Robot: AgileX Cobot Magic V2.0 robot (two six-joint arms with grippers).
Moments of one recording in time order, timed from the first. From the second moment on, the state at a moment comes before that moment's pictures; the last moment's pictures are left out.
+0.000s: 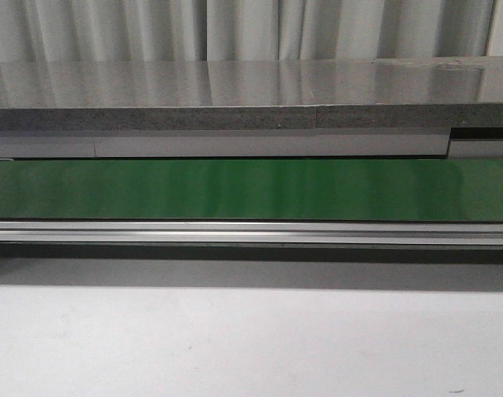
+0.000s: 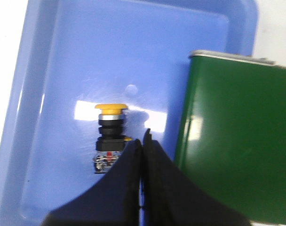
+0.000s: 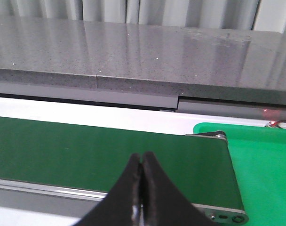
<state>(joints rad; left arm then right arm) 0.33 1.71 -1.51 -0.16 1.00 0.29 0.01 0.16 -0.39 0.10 0.43 -0.07</state>
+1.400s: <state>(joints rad) 0.06 0.67 -0.72 -0.32 0.61 0.29 0.01 0.16 -0.39 0.10 0.43 -0.07</state>
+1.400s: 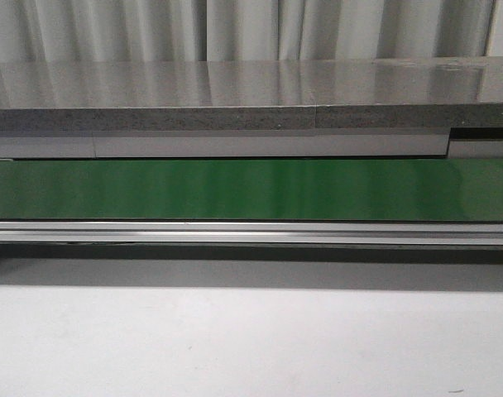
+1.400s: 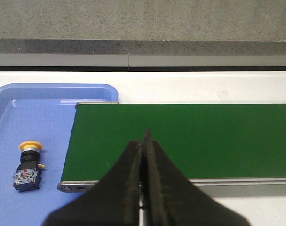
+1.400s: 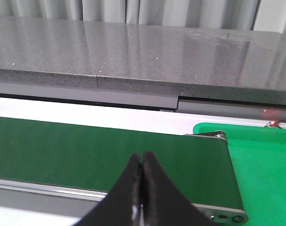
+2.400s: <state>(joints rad) 0.06 0.32 -0.34 -0.28 0.26 0.27 0.01 0.16 -0.39 0.10 0.43 -0.07</state>
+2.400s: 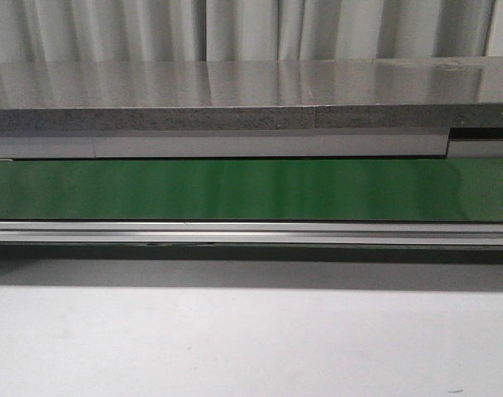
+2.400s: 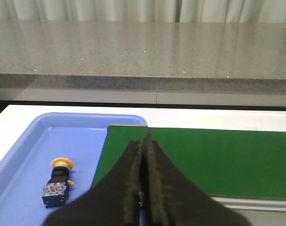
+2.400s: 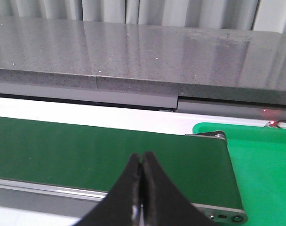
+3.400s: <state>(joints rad) -0.03 -0.01 0.00 0.00 0.09 0.00 0.01 0.16 -0.39 0.10 0.43 -0.07</state>
